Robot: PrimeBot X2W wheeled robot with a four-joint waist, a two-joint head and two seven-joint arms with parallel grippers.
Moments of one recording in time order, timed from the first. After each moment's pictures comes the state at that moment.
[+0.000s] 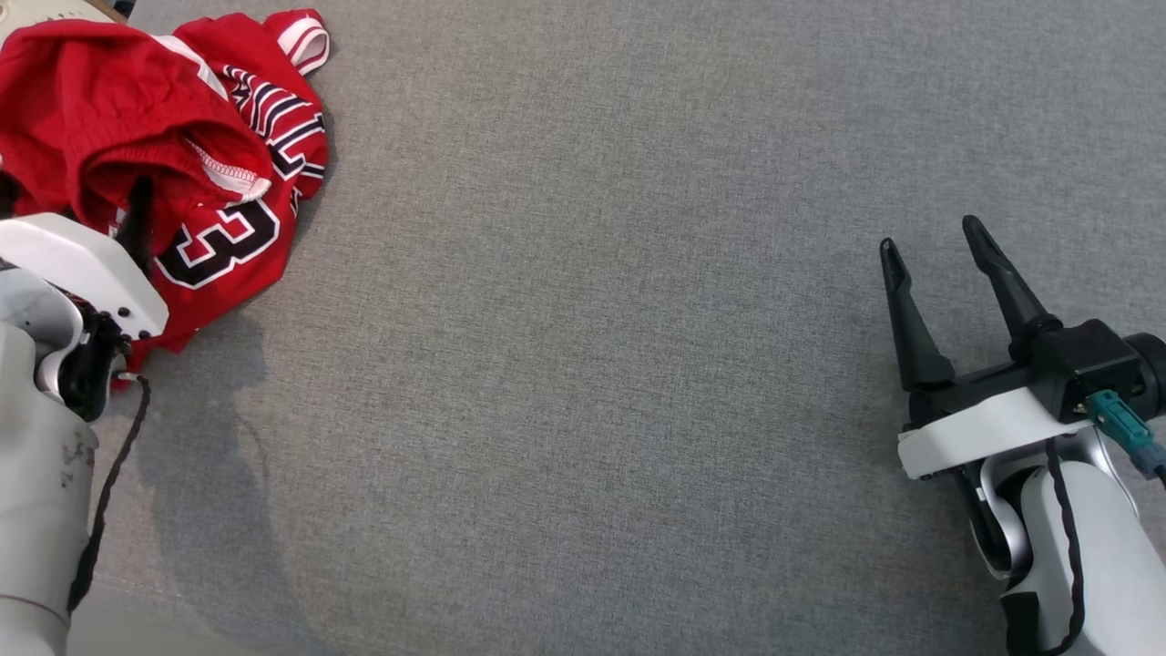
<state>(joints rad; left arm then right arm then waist) -0.87 0.34 -0.14 1.02 -0.53 -0.13 0.04 -0.37 -0.10 0.09 0.22 0.04 0.13 -0.22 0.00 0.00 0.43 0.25</state>
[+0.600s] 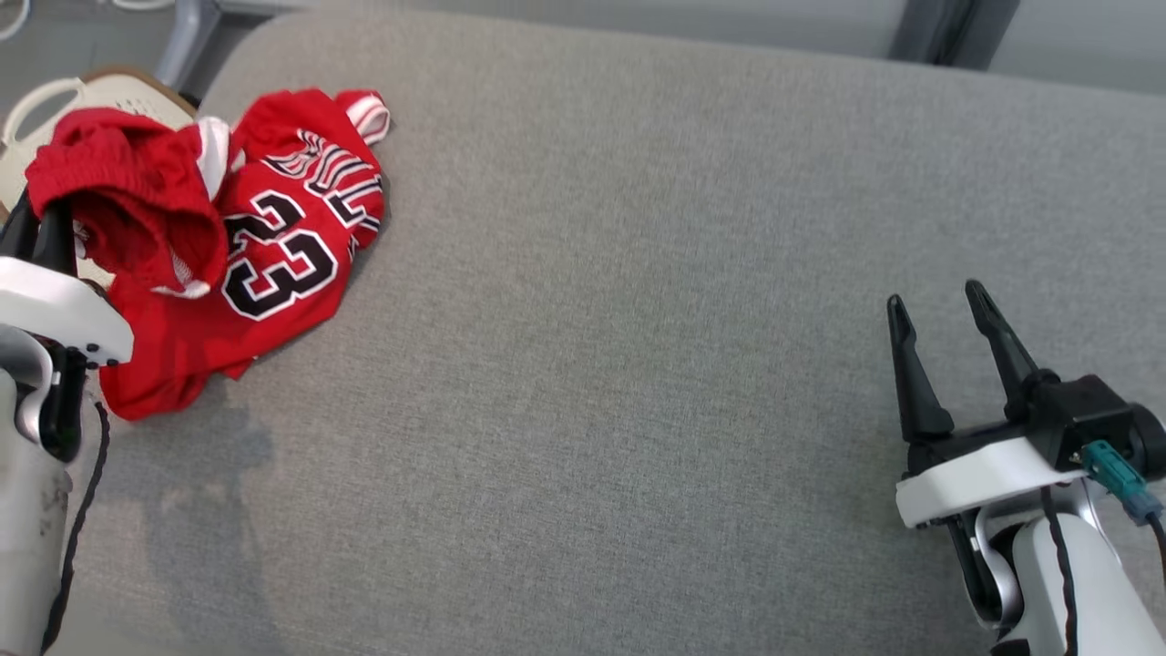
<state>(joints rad) -0.81 0.41 -0.20 0.97 -0.52 -0.12 -0.23 -0.29 -0.07 0.06 0.26 0.07 0.13 -0.25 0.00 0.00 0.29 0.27</state>
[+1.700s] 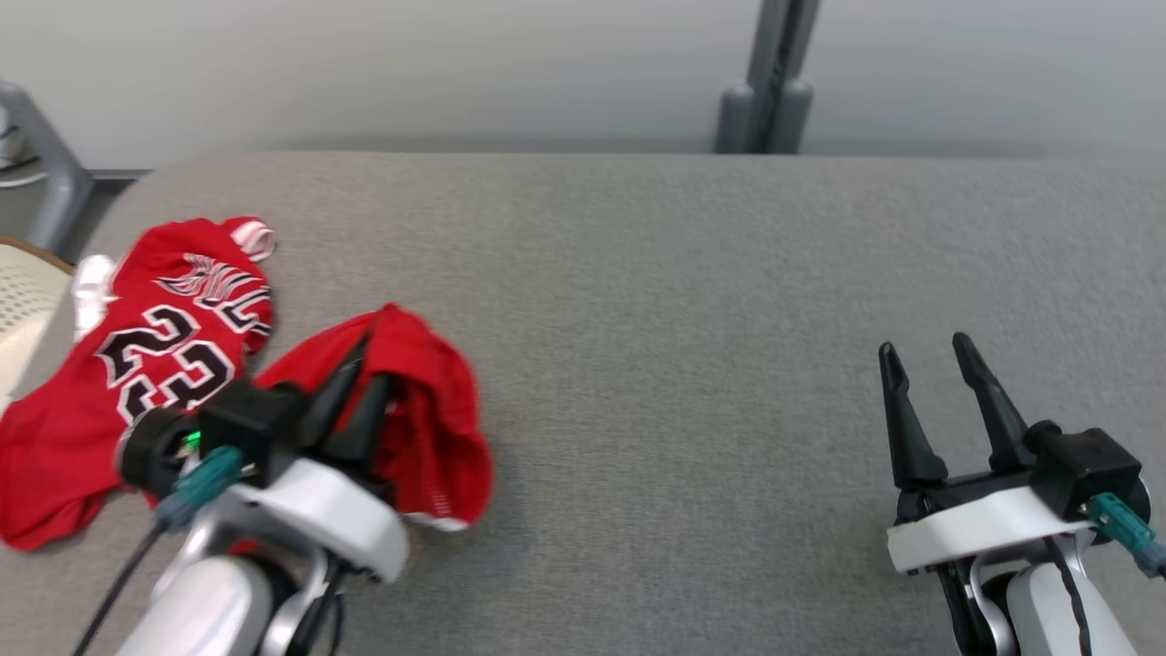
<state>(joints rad) -0.19 0.42 -0.39 -0.16 -0.44 0.14 0.07 -0.18 -0.05 0.07 0.22 0.18 0.13 -0.26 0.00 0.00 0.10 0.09</state>
